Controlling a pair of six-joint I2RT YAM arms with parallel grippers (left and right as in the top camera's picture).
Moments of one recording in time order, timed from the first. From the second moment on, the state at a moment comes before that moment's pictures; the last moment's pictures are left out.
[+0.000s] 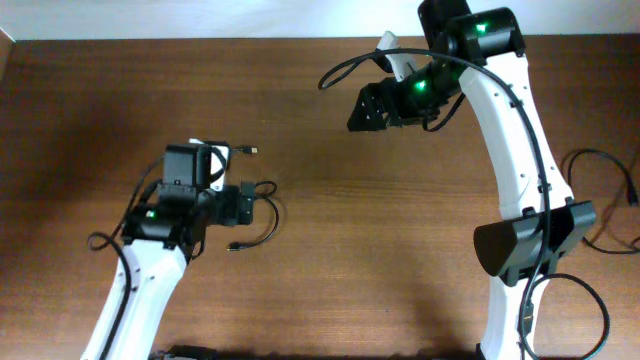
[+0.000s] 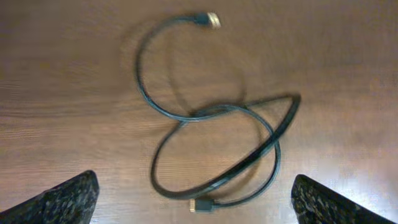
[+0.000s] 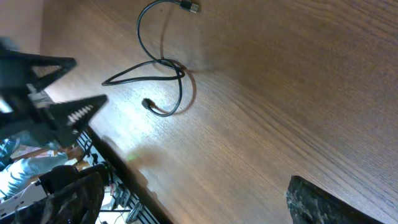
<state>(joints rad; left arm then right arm) -0.11 1.23 0.95 -0.76 -0.03 0.00 0.26 2.17 2.40 -1.62 -0.63 -0.11</state>
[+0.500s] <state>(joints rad) -0.11 1.55 1.02 -0.68 0.34 0.16 0.26 2.17 2.40 -1.65 -0.65 -0.18</state>
